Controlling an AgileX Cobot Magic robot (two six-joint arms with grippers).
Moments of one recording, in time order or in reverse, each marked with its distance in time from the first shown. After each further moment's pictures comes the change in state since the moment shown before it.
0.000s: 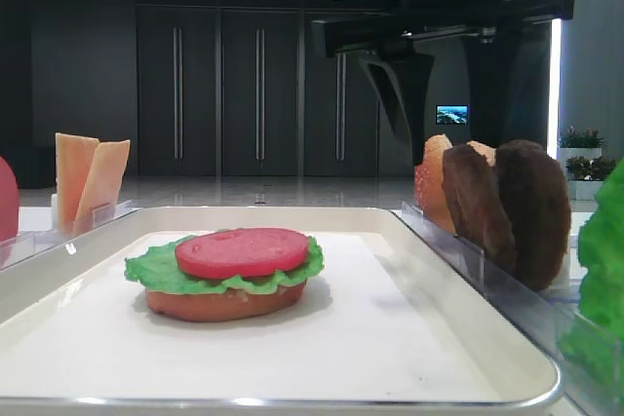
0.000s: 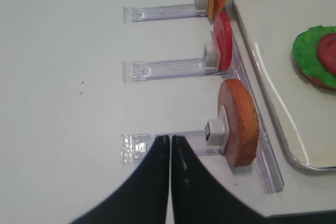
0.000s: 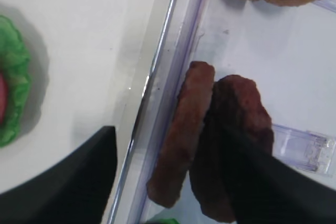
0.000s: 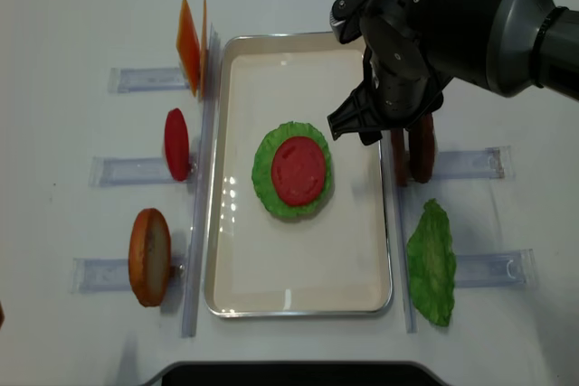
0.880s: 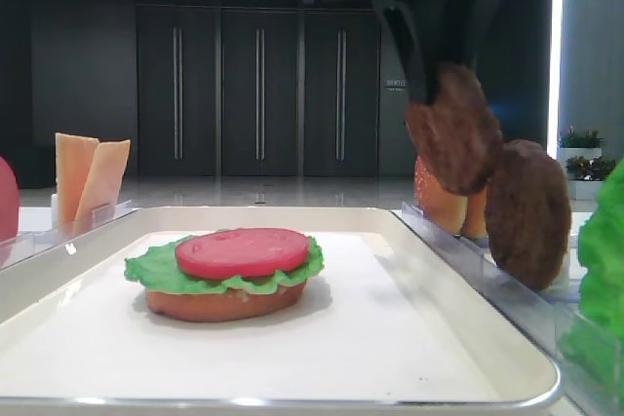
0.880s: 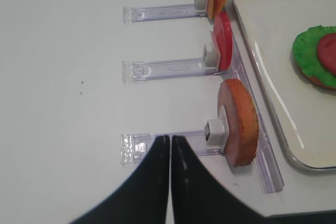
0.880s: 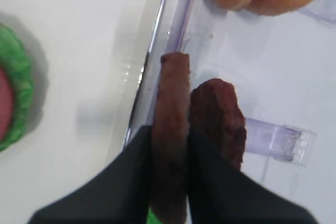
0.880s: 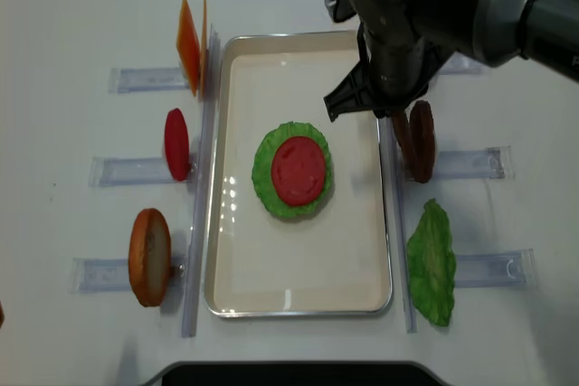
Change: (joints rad) left arm 0.000 0.000 0.000 0.000 0.000 0.000; right arm 0.000 0.031 -0.161 0.016 0.159 -0.050
